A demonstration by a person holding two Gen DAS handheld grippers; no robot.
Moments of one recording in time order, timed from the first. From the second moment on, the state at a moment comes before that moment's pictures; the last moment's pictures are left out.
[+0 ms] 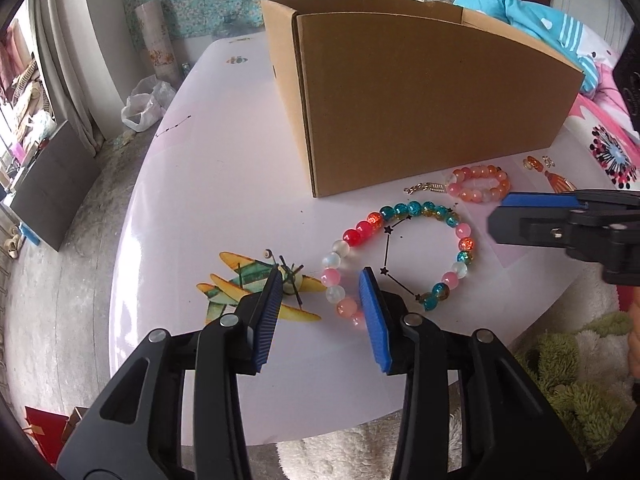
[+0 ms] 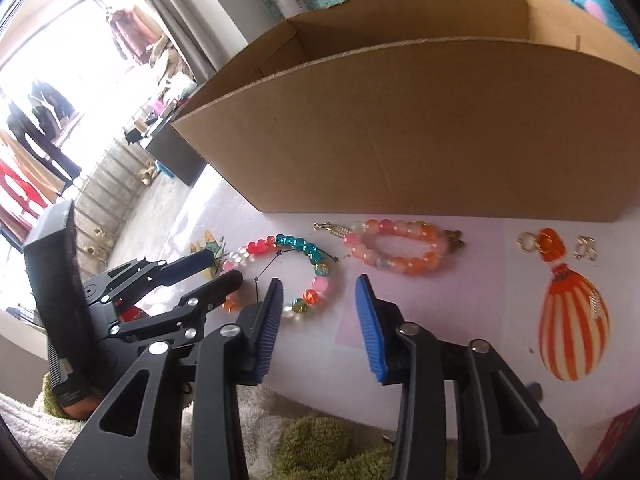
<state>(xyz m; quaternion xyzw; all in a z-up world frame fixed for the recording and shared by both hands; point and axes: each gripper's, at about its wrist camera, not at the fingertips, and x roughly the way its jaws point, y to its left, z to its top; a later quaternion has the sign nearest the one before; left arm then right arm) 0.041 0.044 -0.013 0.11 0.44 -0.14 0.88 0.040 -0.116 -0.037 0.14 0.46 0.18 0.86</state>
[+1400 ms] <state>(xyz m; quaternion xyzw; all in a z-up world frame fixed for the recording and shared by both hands) 0.014 0.042 0.081 0.10 0.32 -0.20 0.92 0.026 -0.083 0.028 0.05 0.35 0.19 0.91</state>
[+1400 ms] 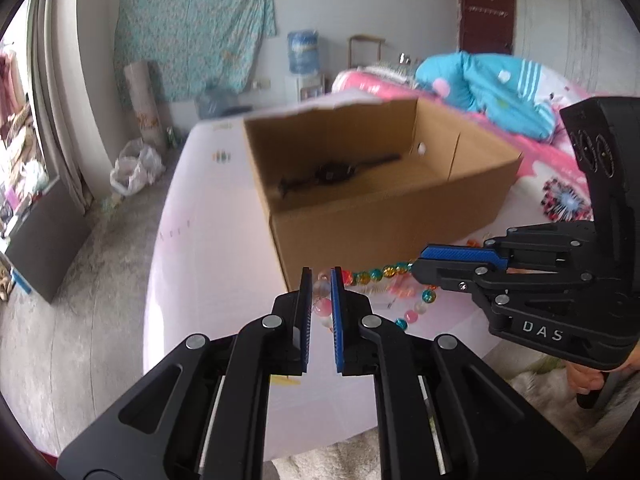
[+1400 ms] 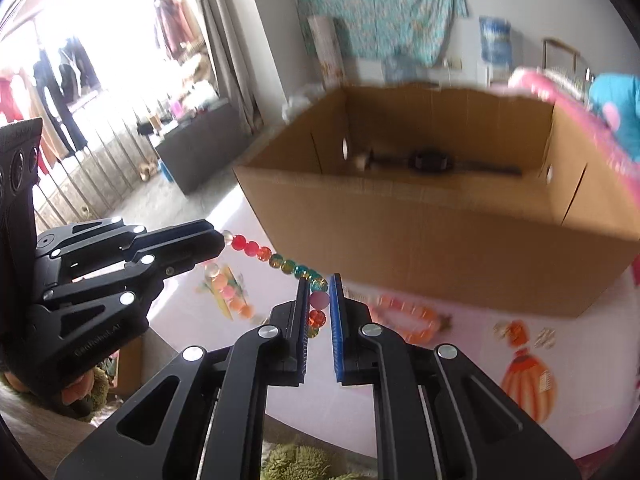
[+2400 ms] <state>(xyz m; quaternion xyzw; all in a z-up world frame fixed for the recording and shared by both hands) 0.168 -0.015 0.074 0.21 0.37 -0.22 0.88 0.231 -0.112 0.013 0.08 0.56 0.22 0.80</state>
